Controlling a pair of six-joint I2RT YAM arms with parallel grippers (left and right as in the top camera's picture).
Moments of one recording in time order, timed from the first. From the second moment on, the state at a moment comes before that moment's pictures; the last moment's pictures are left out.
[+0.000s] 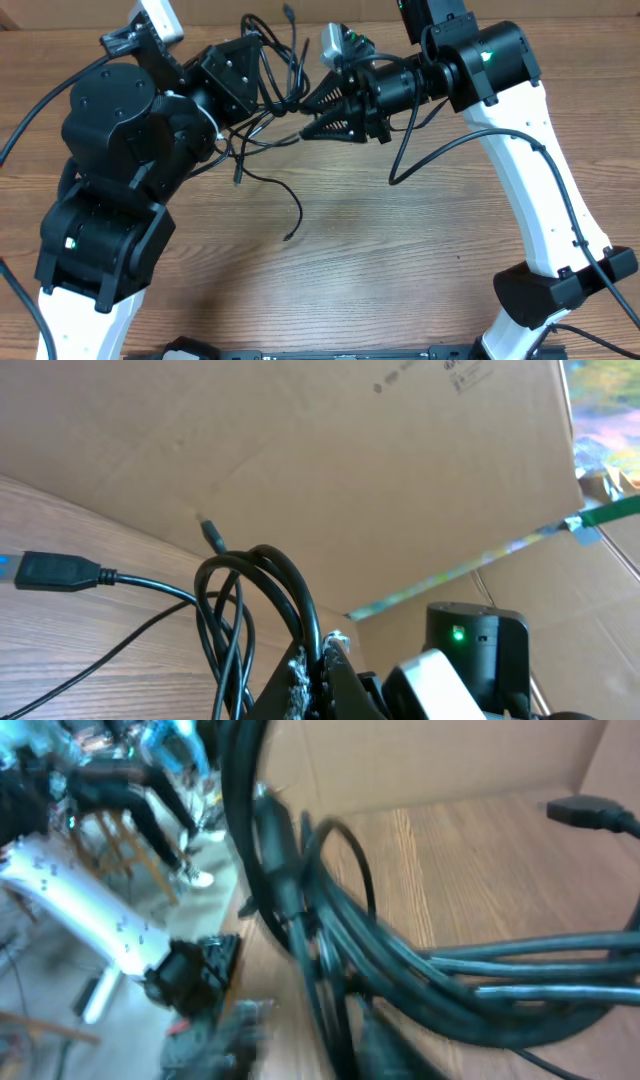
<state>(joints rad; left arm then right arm) -0.35 1.20 1.66 -0.61 0.12 -0.90 0.42 1.87 2.21 -1.34 -1.15 -0.77</state>
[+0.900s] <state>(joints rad) -0.34 1.22 1.66 -0.66 0.14 -0.87 0.16 1.87 2.21 -1.00 -0.79 0.13</state>
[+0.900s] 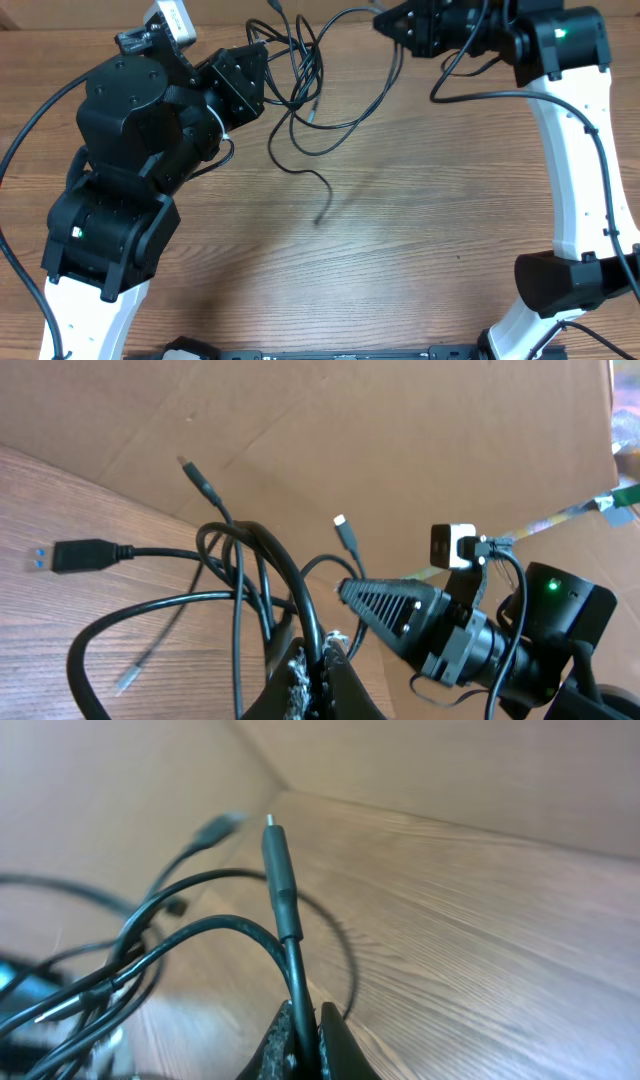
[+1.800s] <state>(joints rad) -0.34 1.22 1.66 -0.69 0.21 -0.75 0.15 1.87 2.21 -1.26 -0.90 -0.03</state>
